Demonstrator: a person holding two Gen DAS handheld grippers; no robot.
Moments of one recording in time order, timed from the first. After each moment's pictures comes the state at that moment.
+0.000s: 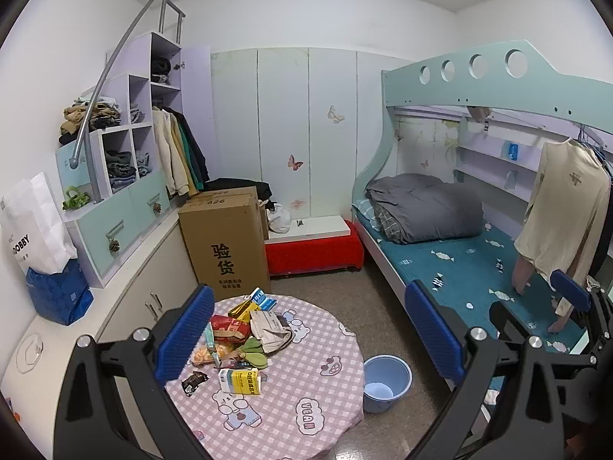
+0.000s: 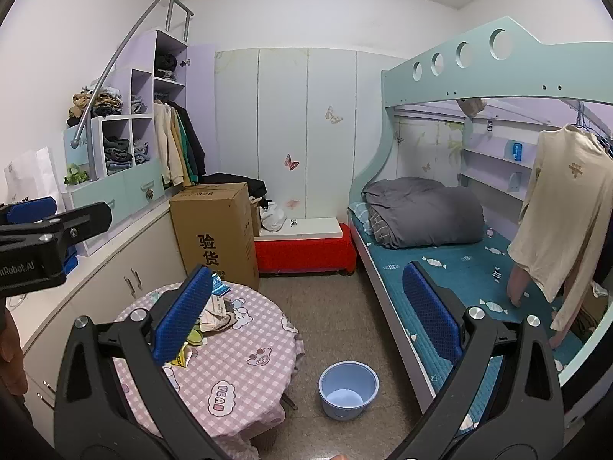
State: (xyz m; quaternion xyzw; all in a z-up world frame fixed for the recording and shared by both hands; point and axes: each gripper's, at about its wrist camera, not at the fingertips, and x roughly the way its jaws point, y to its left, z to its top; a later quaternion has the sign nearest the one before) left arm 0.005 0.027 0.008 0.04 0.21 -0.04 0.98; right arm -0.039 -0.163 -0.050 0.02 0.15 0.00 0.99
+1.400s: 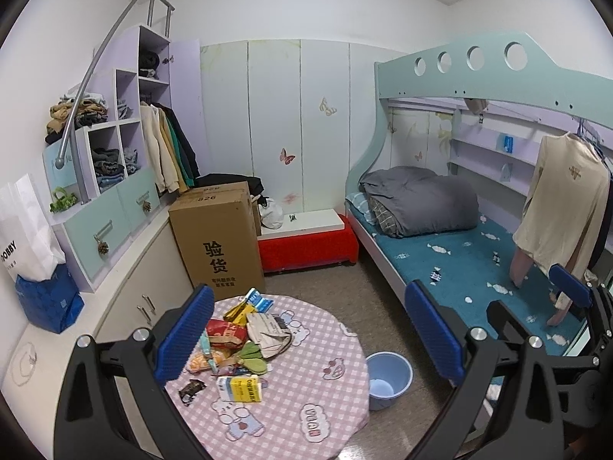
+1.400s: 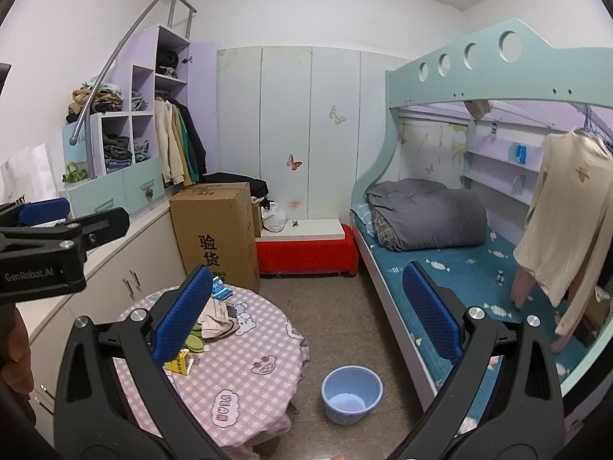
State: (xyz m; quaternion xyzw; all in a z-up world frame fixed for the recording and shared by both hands) left arm 0.043 0.036 0.000 0.04 0.22 -0.06 0.97; right arm -0.011 -0.154 -0.052 0.01 0.15 0.01 0.99
